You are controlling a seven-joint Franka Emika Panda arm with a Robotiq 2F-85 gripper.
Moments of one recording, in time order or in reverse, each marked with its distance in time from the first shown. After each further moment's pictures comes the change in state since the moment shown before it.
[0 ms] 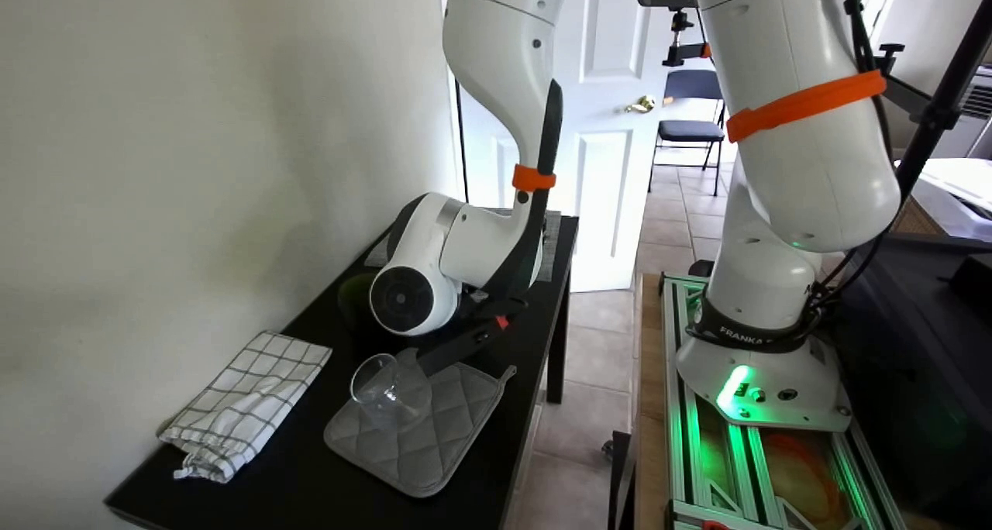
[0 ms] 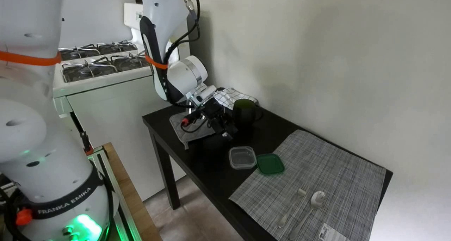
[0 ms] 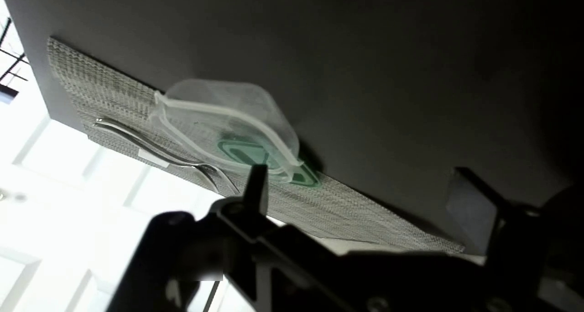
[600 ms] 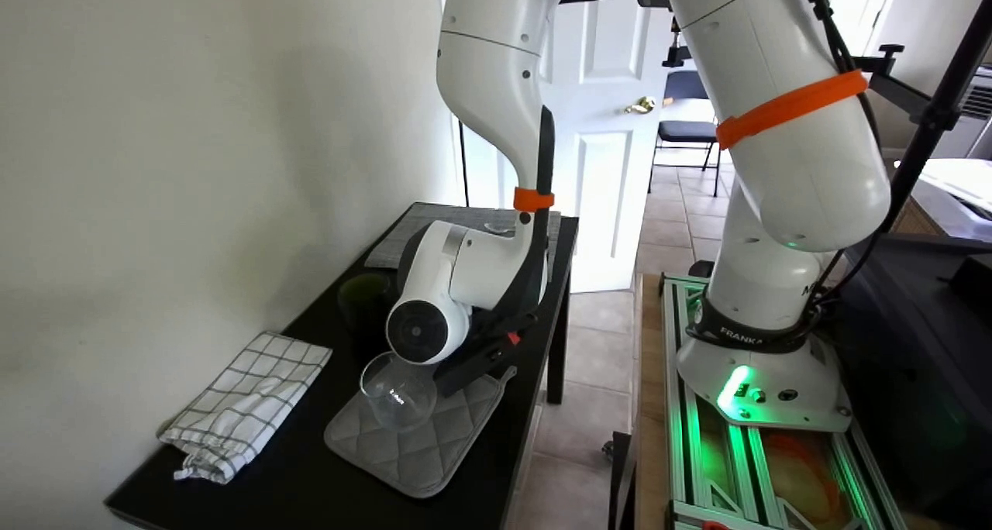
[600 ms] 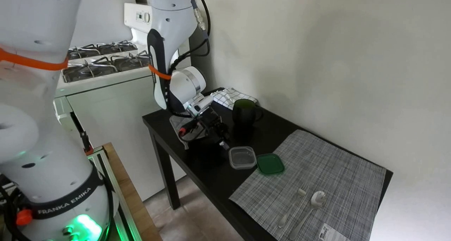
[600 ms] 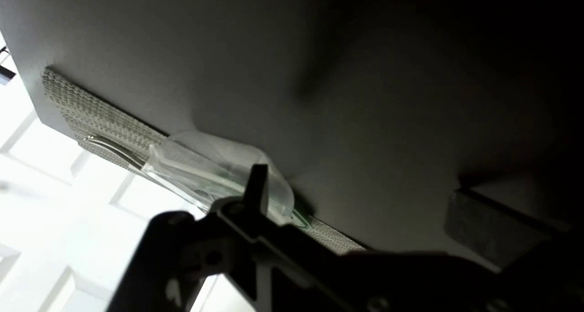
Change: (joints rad) arm -0.071 0.120 0.080 0.017 -0.083 -0.064 0.013
